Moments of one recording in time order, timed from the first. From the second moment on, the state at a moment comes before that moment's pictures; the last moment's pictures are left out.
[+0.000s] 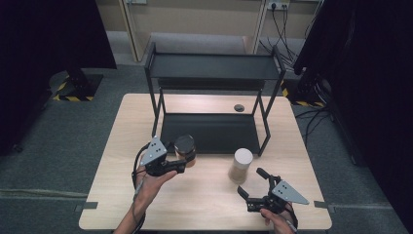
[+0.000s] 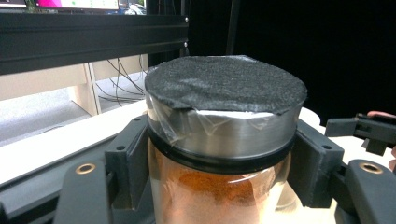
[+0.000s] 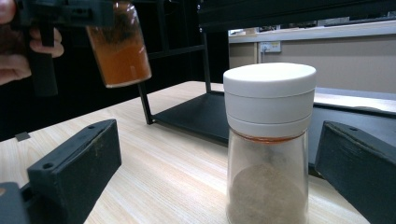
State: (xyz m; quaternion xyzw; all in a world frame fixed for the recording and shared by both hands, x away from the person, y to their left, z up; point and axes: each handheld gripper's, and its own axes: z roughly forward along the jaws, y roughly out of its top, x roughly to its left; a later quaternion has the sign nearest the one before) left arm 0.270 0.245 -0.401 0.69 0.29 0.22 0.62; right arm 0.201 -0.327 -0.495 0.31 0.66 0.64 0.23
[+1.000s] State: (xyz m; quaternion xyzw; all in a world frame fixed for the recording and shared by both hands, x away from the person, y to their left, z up) left arm 0.302 0.238 -0.314 0.70 0.29 0.23 0.61; right arm 0.201 -0.328 -0.495 0.31 0.66 0.65 0.23
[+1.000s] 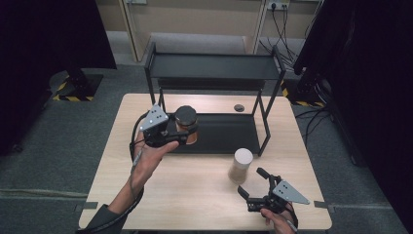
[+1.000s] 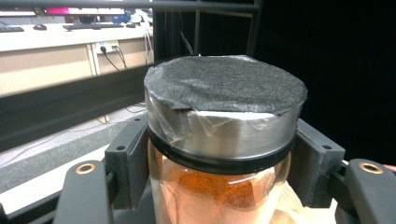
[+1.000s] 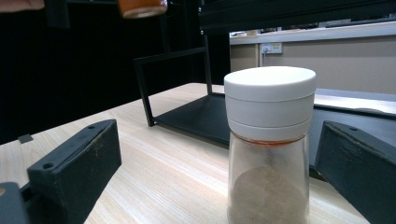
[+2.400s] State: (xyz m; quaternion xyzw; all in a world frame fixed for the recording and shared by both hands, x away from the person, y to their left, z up) left arm 0.338 0.223 -0.213 0.69 0.31 0.26 0.59; right arm 0.200 -0.330 -0.494 0.31 0.66 0.65 0.23
